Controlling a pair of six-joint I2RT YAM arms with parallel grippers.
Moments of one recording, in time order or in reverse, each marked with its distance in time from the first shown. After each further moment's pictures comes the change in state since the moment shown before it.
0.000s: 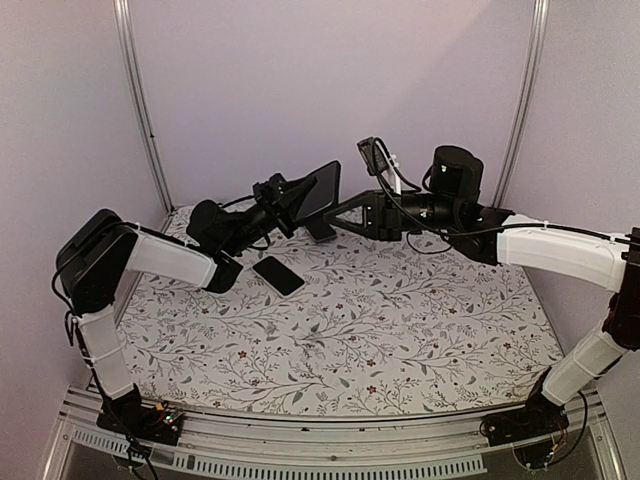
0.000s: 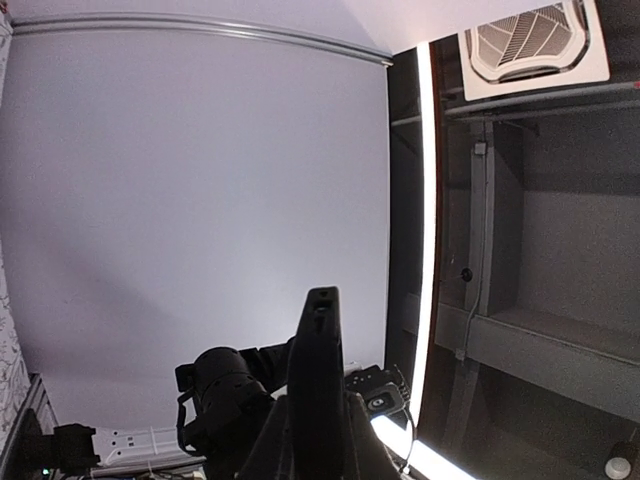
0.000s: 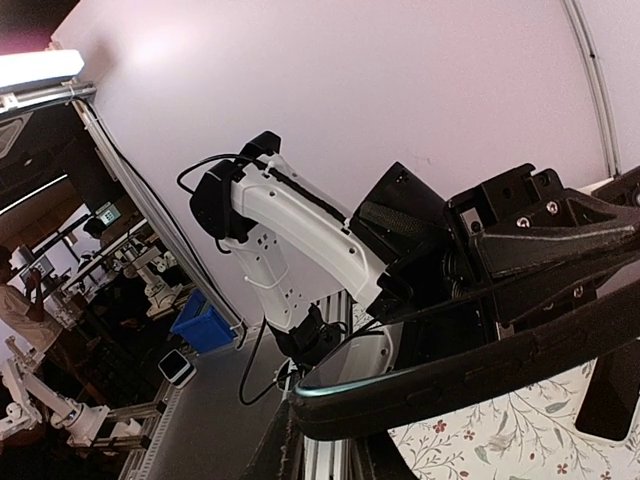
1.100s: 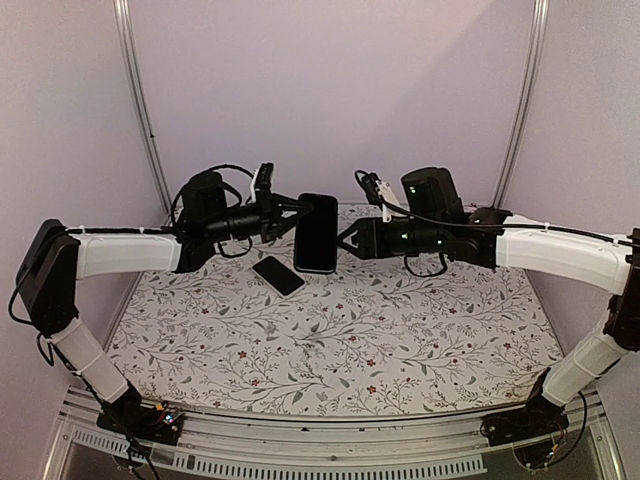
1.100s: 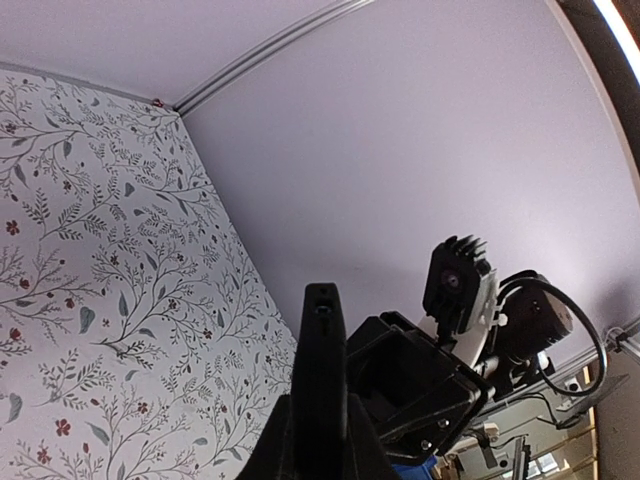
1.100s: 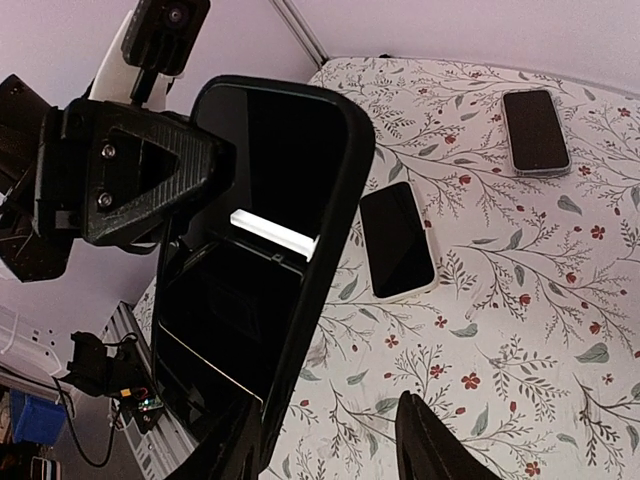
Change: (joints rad) left arm 0.078 -0.252 0.012 -0.839 0.163 0.980; right arm 0.068 -0.008 0.026 -0.523 0.705 -0.012
